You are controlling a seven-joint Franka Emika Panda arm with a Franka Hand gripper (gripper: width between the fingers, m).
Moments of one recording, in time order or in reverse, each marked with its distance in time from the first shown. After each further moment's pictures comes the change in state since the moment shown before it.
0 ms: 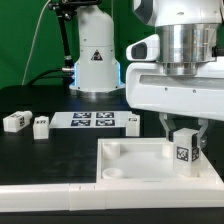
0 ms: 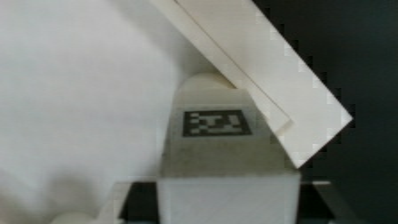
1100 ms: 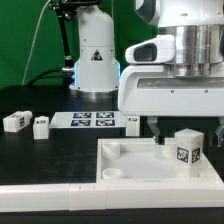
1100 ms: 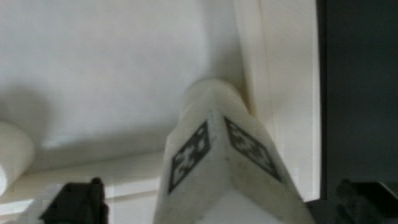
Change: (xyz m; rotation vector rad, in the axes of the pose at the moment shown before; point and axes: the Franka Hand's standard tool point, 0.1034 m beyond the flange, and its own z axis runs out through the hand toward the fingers) arm -0.006 -0.001 0.004 -0.011 -0.018 -0.793
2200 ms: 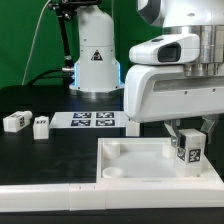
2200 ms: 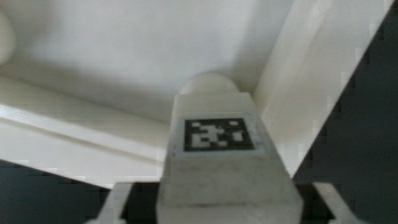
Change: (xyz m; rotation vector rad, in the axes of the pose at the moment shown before) arm 0.003 -0.002 -0.002 -0.015 0.016 -0.423
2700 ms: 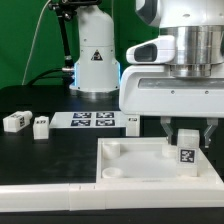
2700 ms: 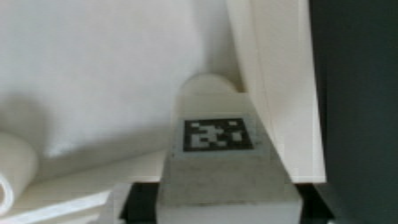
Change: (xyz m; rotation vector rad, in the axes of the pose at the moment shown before) arm -0.002 0.005 0.000 0.002 -0.005 0.665
